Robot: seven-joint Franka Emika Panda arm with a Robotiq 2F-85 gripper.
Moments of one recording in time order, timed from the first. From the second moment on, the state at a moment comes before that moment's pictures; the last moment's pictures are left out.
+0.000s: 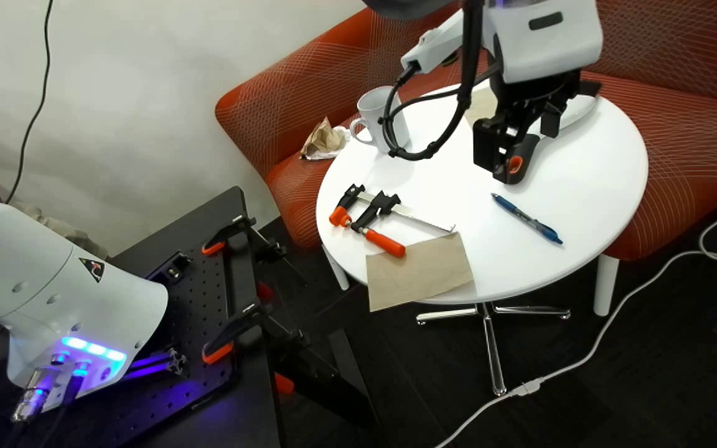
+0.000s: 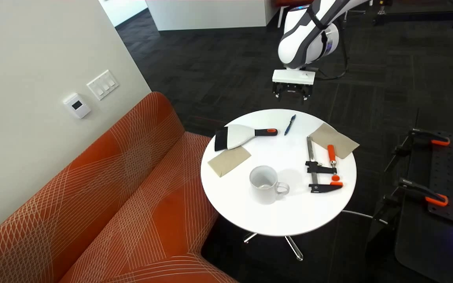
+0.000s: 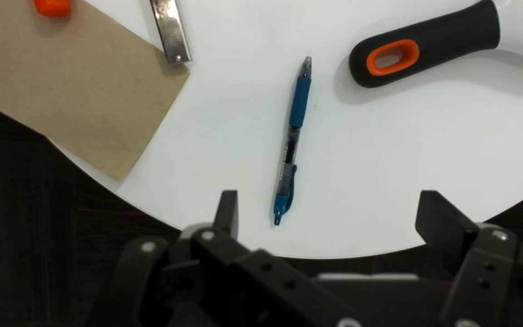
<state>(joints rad) -0.06 0.65 -0.18 -1.91 0.37 2.55 0.84</state>
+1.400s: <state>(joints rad) -0.08 0.95 -0.20 -1.69 0.37 2.54 0.99</state>
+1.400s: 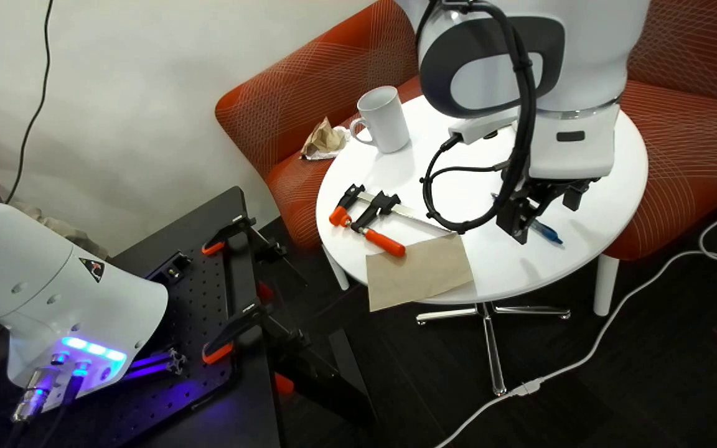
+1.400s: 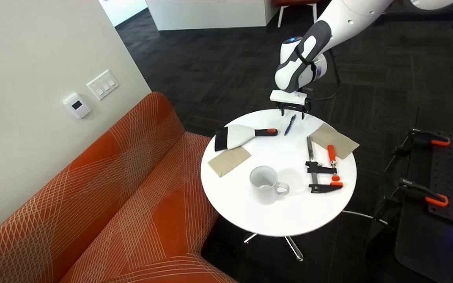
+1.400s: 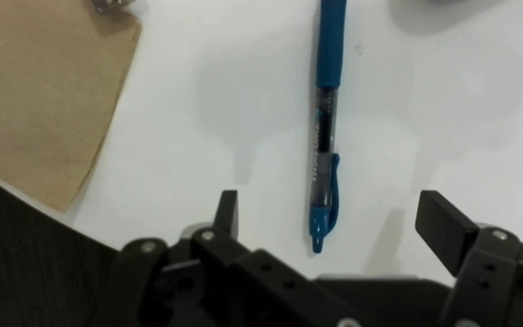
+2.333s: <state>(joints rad) -0.09 0.98 -0.20 -1.64 0.37 2.54 1.01</state>
